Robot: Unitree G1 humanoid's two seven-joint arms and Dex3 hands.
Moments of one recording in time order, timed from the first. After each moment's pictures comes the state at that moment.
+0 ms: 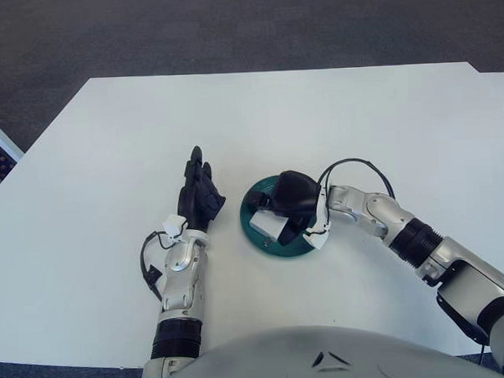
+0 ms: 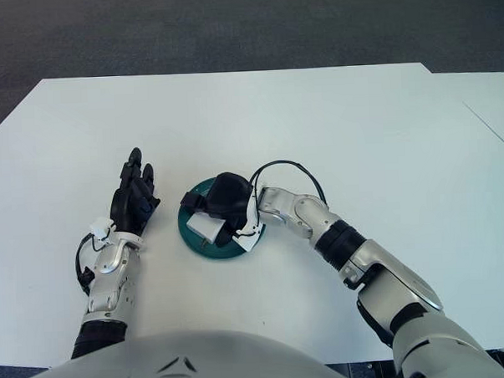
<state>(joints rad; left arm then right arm) 0.09 -0.10 0.04 0.12 -0.15 -0.28 -0.11 -0.50 -0.44 0.74 0.25 -0.97 -0.61 0.10</state>
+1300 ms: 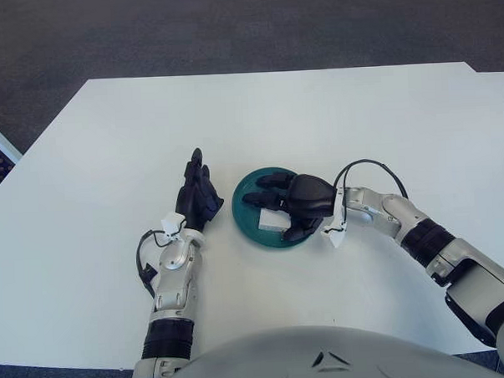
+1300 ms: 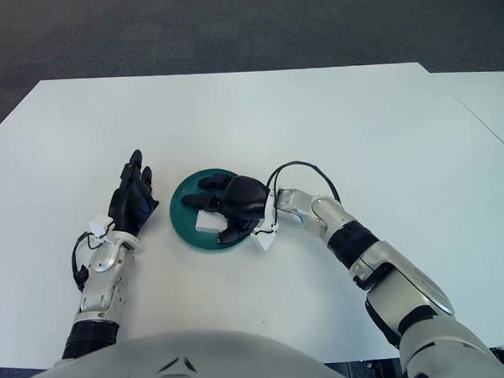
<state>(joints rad) 0.09 -0.04 0.03 0.10 -0.13 -0.22 -0.10 -0.48 -0.48 0.69 0.38 -0.87 -0.75 0.03</state>
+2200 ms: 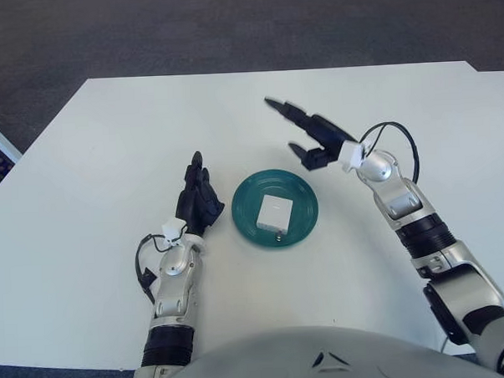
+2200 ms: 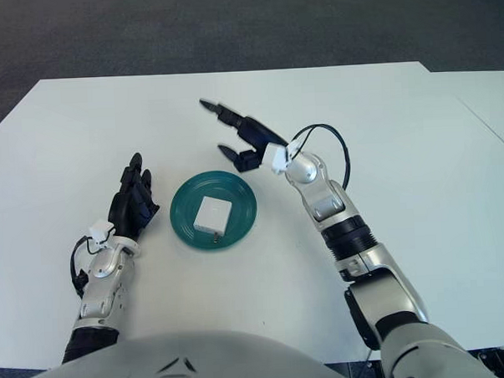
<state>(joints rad) 0.13 -0.05 0.02 0.09 -0.12 -0.28 -0.11 -0.44 -0.25 0.18 0.12 0.06 -0.11 0.35</state>
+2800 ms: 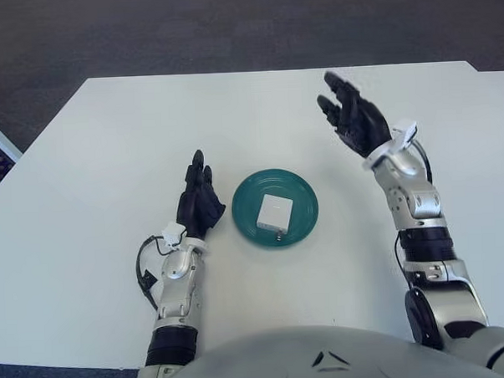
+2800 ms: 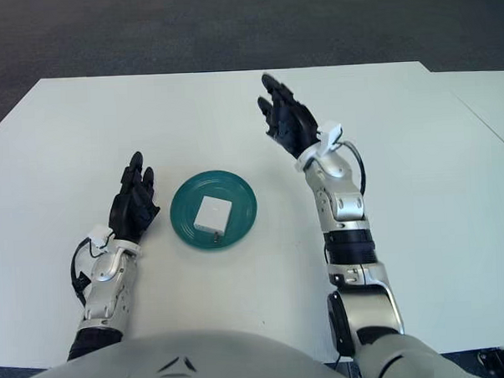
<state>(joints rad) 0.13 -0.06 0.02 0.14 -0.16 -0.36 -0.15 -0.34 -0.15 -0.06 0.13 0.30 0.13 0.31</state>
